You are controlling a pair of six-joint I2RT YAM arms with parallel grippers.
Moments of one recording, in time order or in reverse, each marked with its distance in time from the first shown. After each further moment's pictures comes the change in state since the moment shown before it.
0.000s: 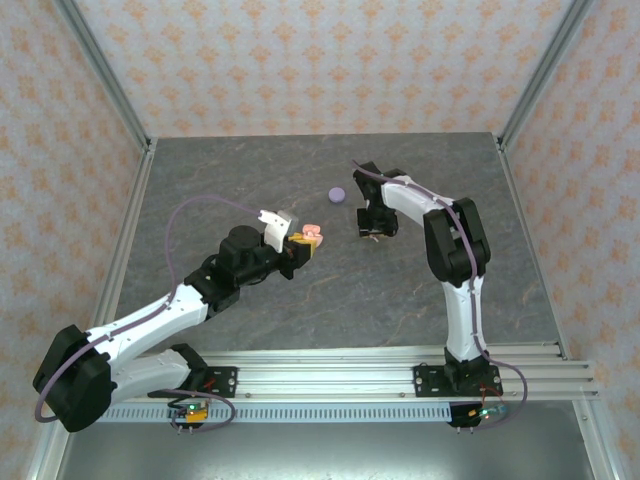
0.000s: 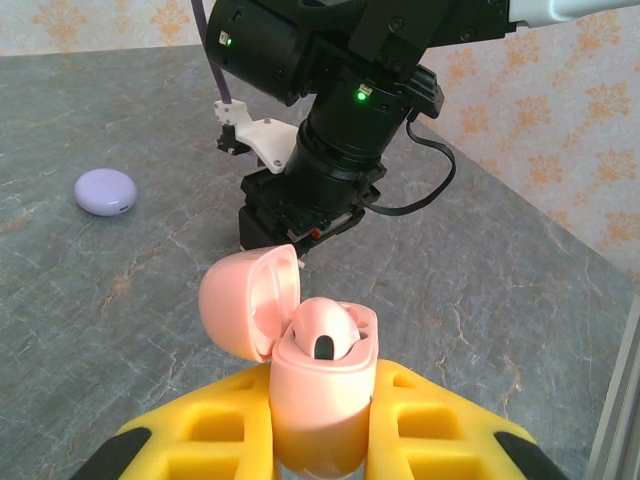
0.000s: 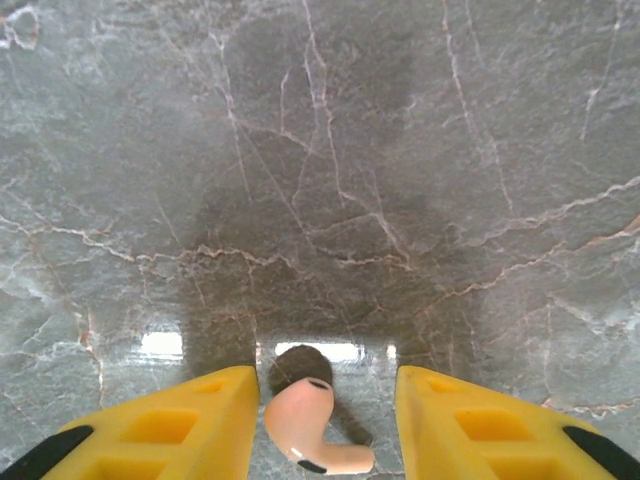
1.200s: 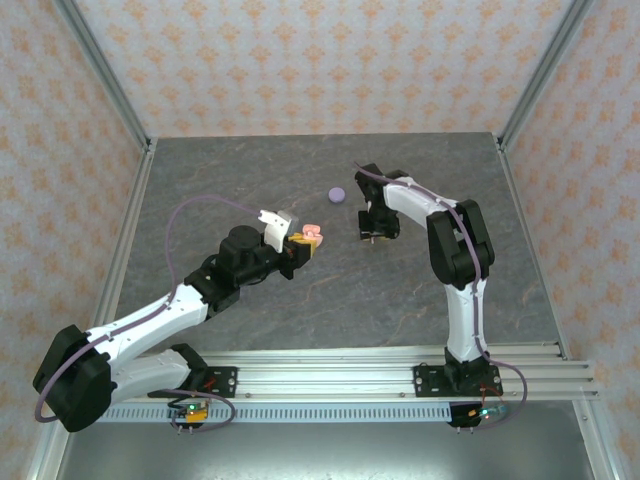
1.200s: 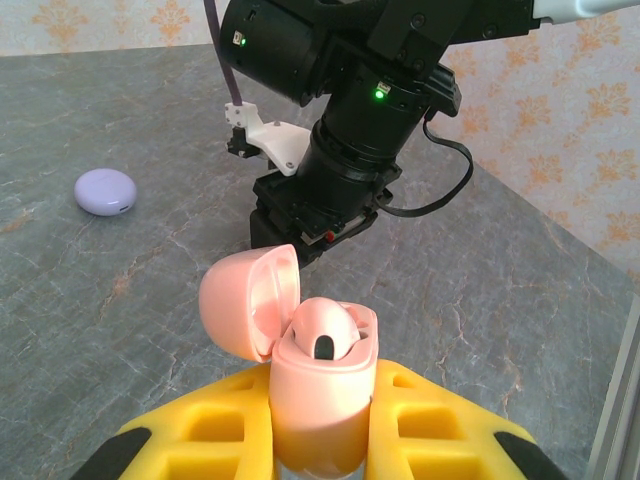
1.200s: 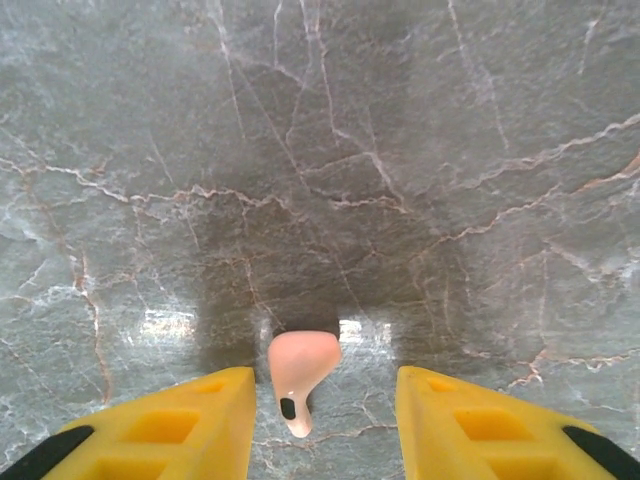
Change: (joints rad) left arm 0.000 0.000 0.000 0.000 0.000 0.000; right arm 0.001 -0.035 -0.030 -0.011 -0.007 0.002
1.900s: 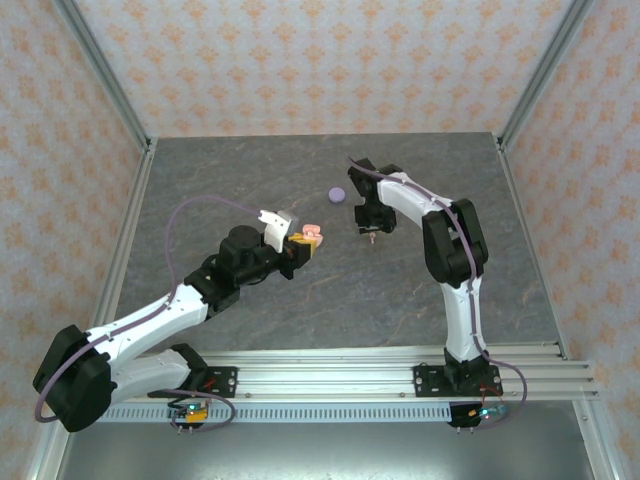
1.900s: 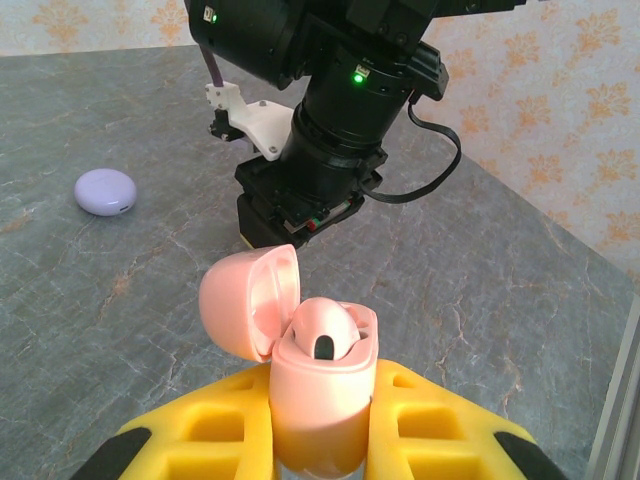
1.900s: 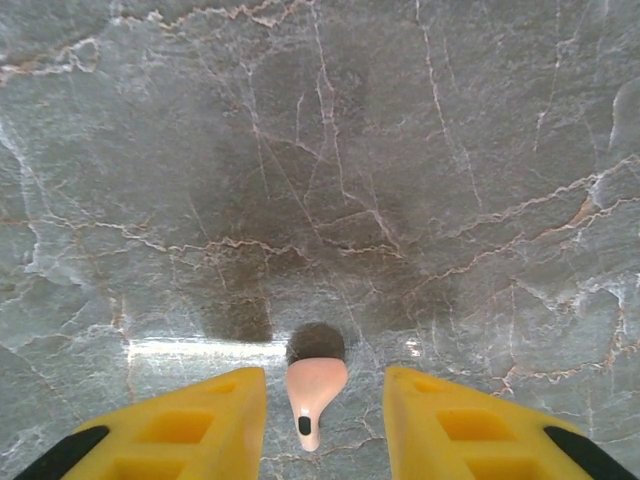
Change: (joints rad) left arm 0.000 0.000 0.000 0.000 0.000 0.000; right arm 0.025 0.042 0.100 -0.054 0.078 0.005
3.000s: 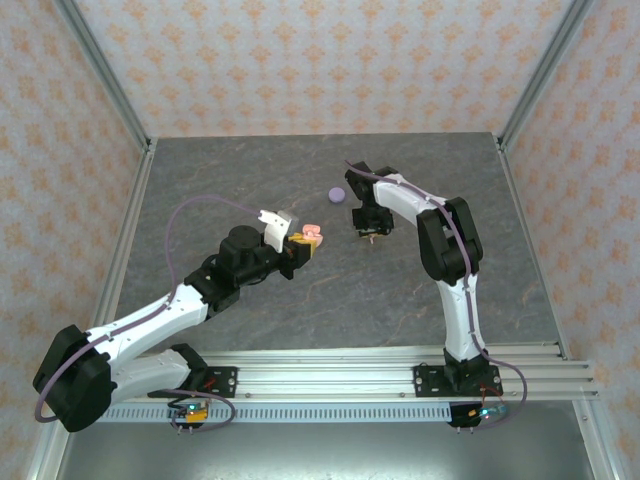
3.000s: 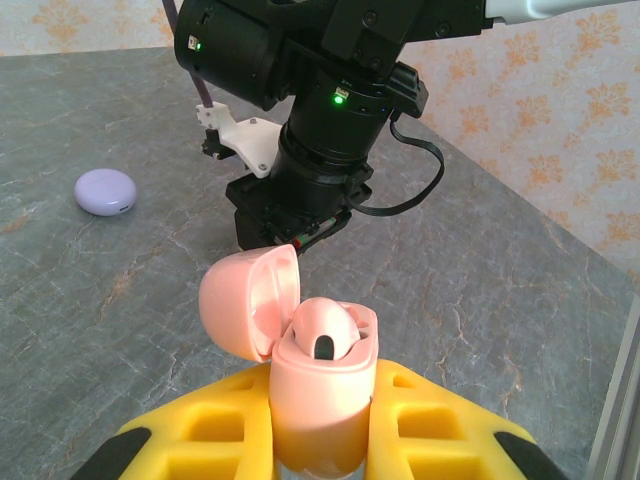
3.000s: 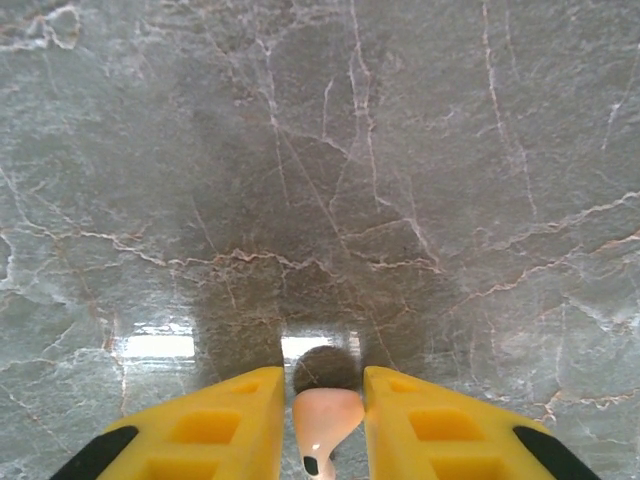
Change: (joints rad) left arm 0.000 0.000 0.000 0.000 0.000 0.000; right arm 0.007 0.040 0.013 -0.002 -0.008 0.003
